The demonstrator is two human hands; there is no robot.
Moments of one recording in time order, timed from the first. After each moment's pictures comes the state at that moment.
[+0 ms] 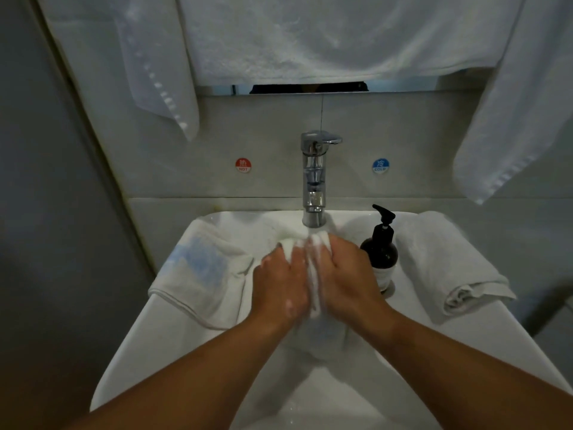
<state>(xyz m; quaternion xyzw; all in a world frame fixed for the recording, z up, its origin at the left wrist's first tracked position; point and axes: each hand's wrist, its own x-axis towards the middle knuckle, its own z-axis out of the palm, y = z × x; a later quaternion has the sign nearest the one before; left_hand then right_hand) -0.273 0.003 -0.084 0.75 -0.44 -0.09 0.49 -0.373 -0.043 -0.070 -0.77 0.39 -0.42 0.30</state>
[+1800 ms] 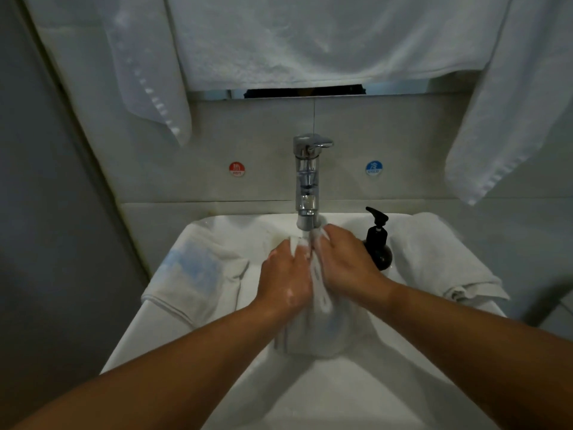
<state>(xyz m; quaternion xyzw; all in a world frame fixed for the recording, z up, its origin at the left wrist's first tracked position) -0.276 -0.016 -0.075 0.73 -0.46 -0.16 0.48 -0.376 -0.080 -0.059 -0.80 0.43 -0.31 0.30</state>
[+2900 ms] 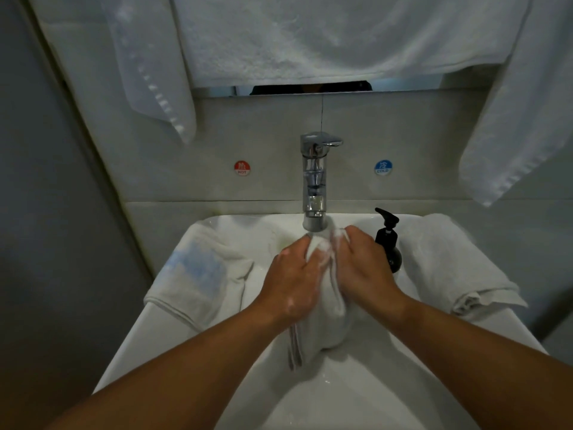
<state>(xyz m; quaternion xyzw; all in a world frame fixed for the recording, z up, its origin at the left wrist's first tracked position) -0.269 -0.013 -0.075 0.66 -0.56 -0.16 0.48 -0.381 -0.081 -0.070 -0.76 0.44 -0.38 0.28</state>
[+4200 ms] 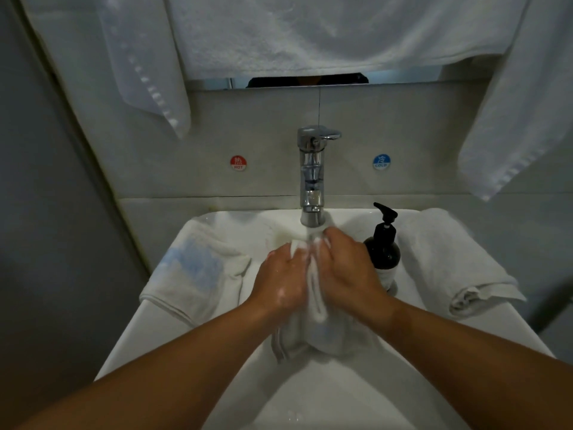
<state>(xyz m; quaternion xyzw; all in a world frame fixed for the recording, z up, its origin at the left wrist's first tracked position) -0.261 -0.012 -0.084 0.69 -0.46 -0.25 0.50 -0.368 -0.073 -0.078 -0.80 0.44 -0.33 0.24</state>
